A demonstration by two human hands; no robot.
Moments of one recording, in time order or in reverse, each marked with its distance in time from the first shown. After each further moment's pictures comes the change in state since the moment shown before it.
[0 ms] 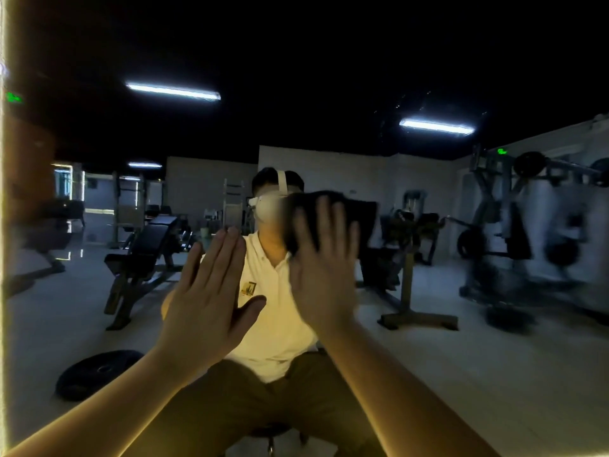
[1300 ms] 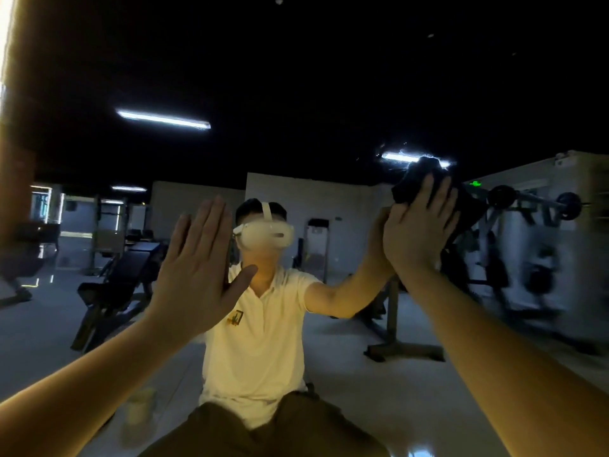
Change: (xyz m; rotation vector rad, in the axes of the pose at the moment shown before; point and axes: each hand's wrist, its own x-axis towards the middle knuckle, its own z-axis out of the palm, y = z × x) left_hand 0.089 -0.028 -0.012 0.015 0.127 -0.036; right_hand 0.111 0.139 -0.058 -0.050 0.104 0.573
